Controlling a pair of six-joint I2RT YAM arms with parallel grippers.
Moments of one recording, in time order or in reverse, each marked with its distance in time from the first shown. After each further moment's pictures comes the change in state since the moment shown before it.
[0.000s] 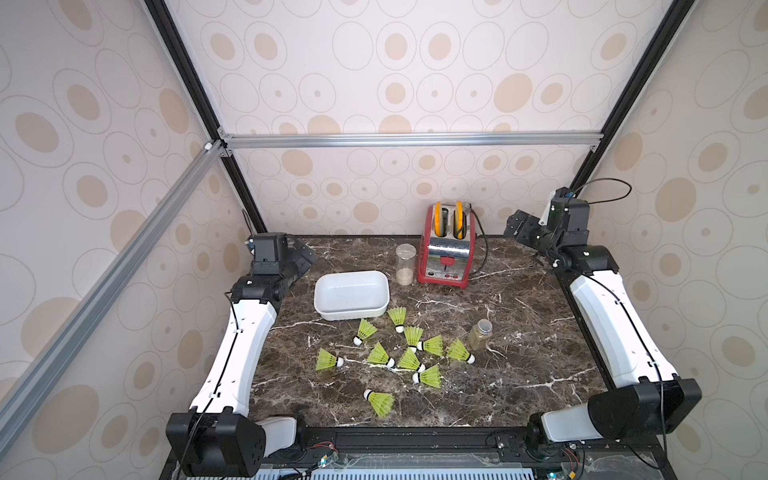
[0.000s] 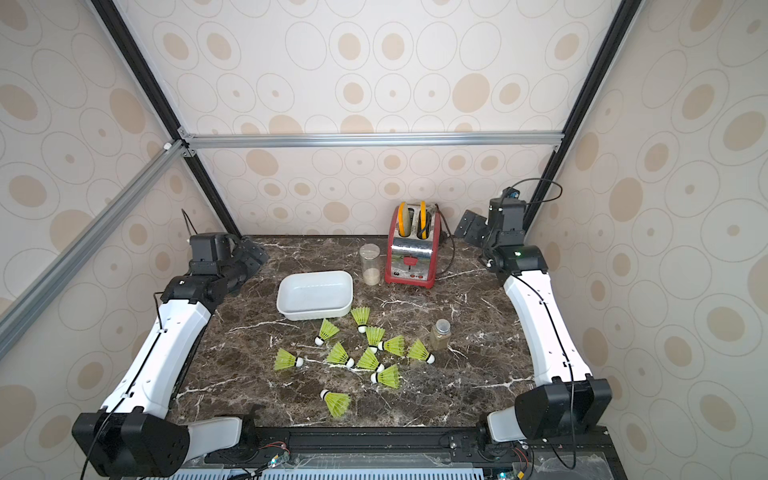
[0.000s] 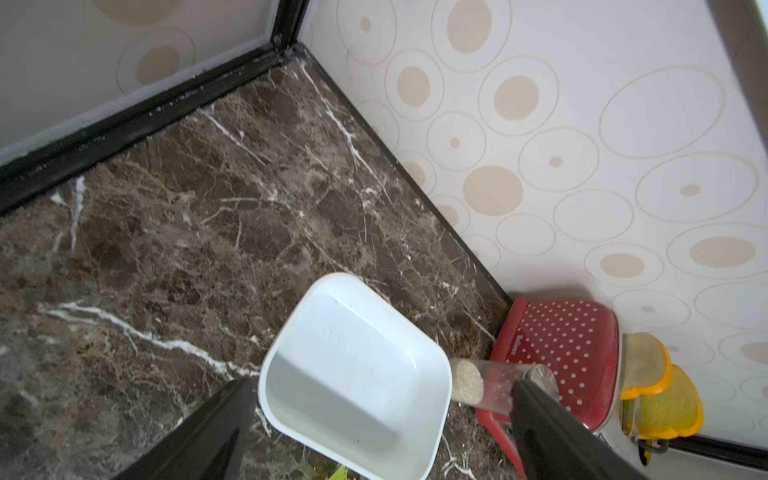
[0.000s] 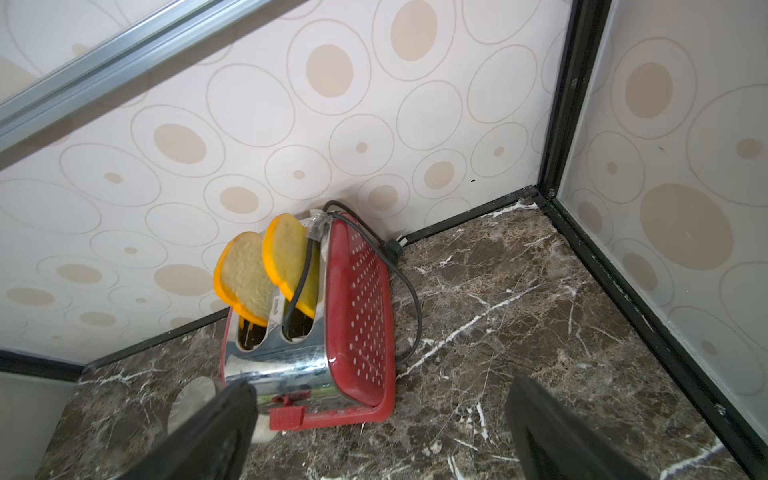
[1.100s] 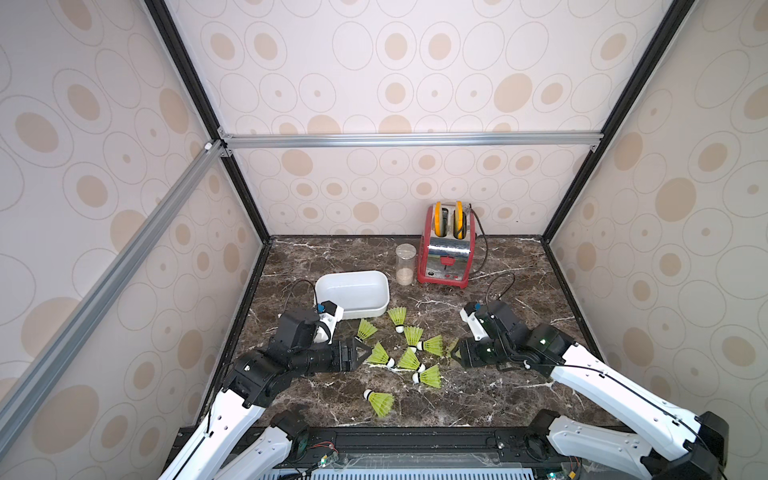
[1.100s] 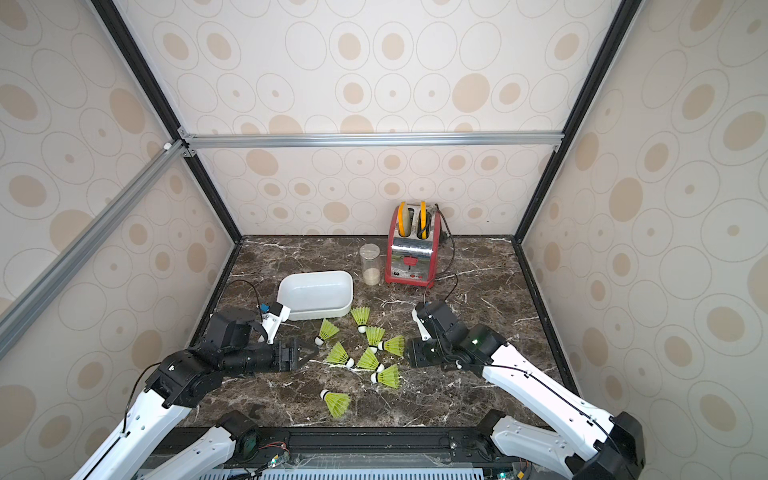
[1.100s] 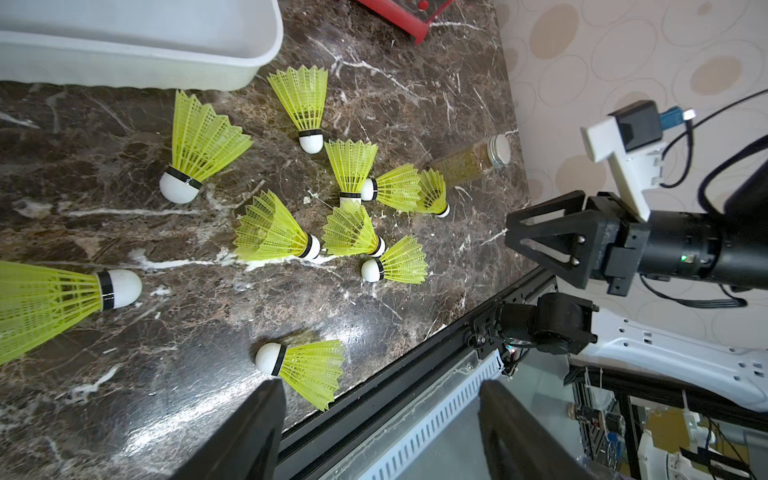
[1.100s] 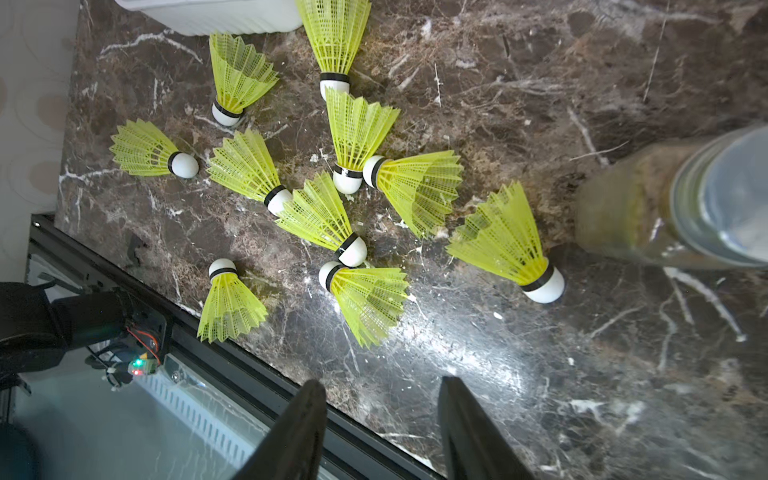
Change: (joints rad) left arm -0.462 -0.533 -0.401 -0.245 0.455 0.253; right arm 0.617 -0.429 -0.766 -0.181 -0.257 0.145
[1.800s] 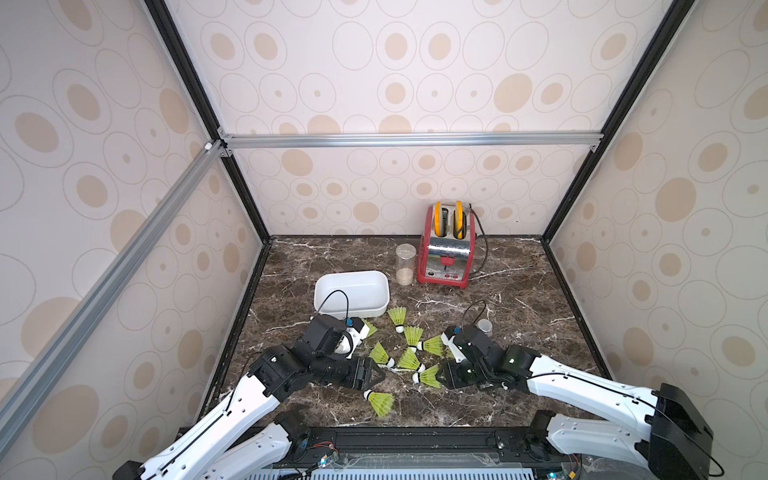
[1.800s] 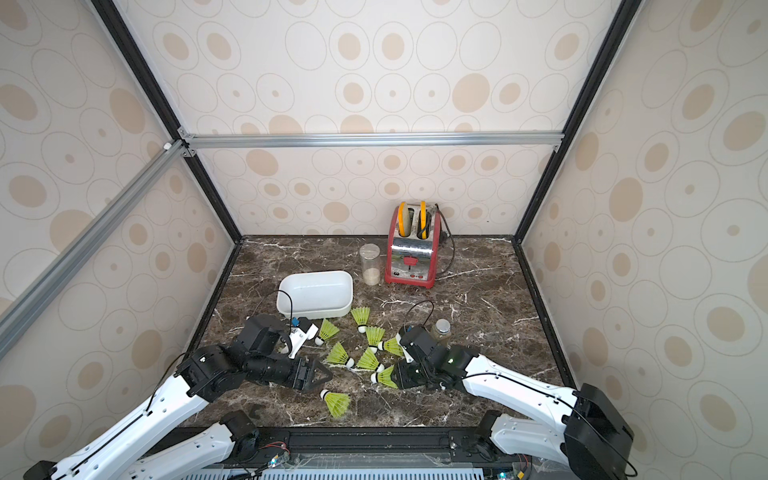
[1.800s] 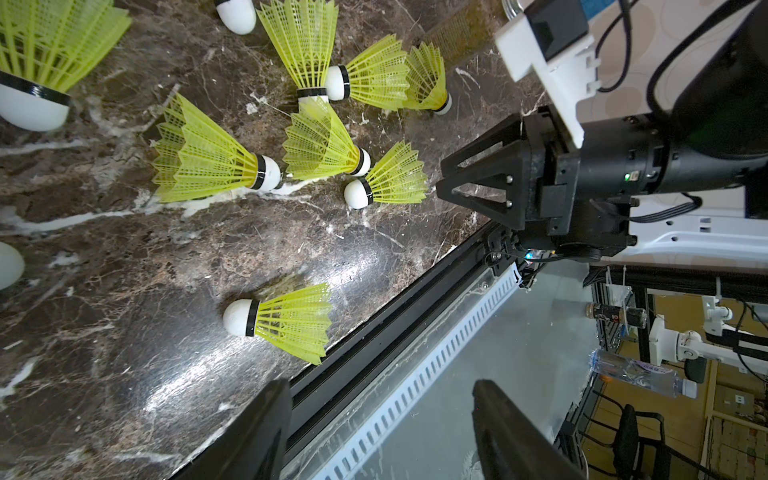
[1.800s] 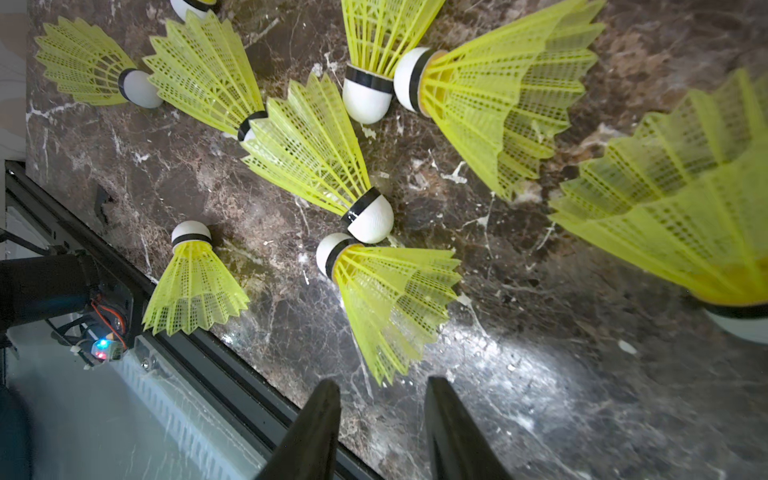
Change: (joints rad) left arm -0.184 0.086 -0.065 0.011 0.026 0.057; right arm 0.132 0.132 -0.239 0.339 -0.037 0.091
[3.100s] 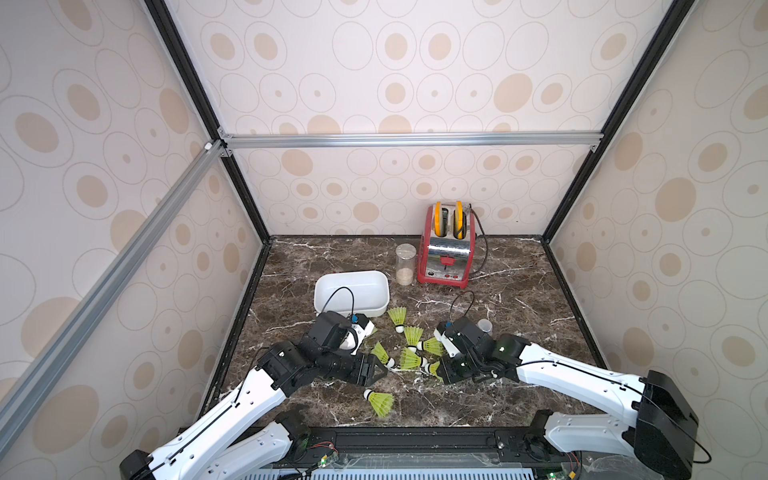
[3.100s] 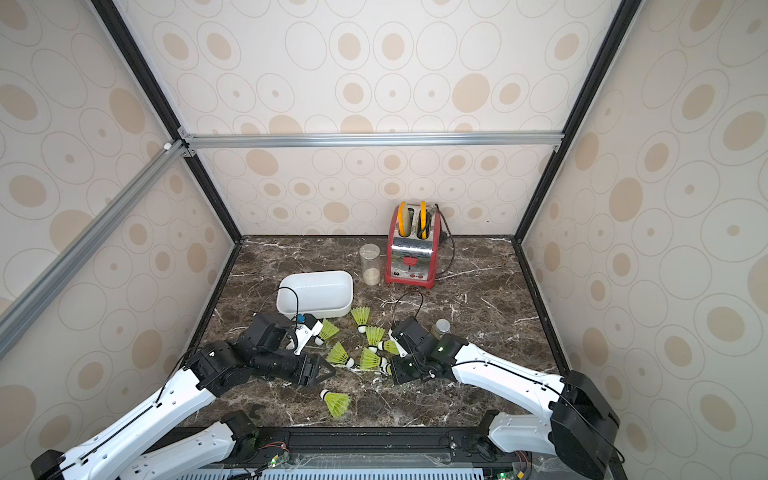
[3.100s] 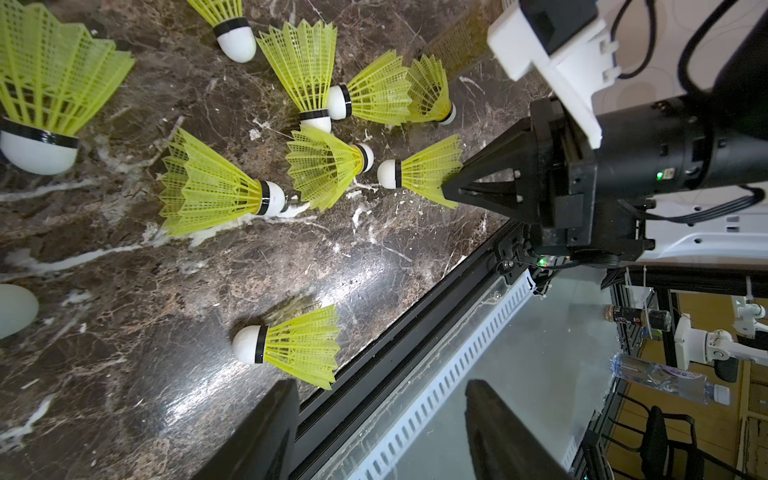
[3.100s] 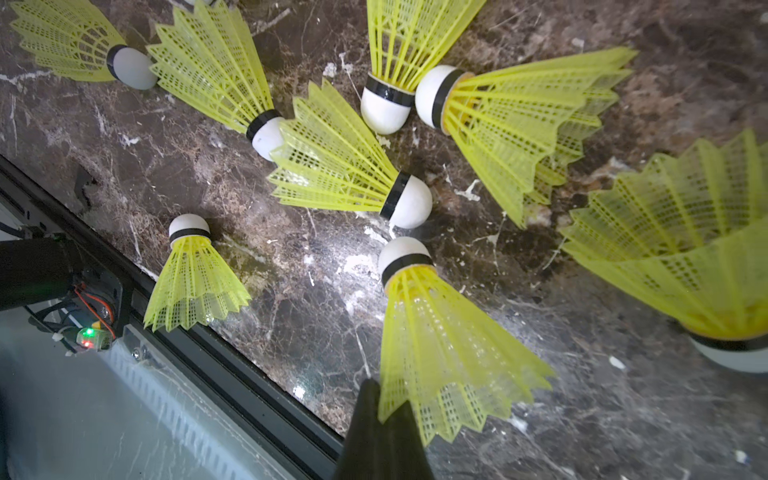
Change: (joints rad) left arm -0.003 0.049 0.000 0.059 -0.028 0.040; right arm 0.001 0.075 0.146 -0.137 -0.003 -0.089
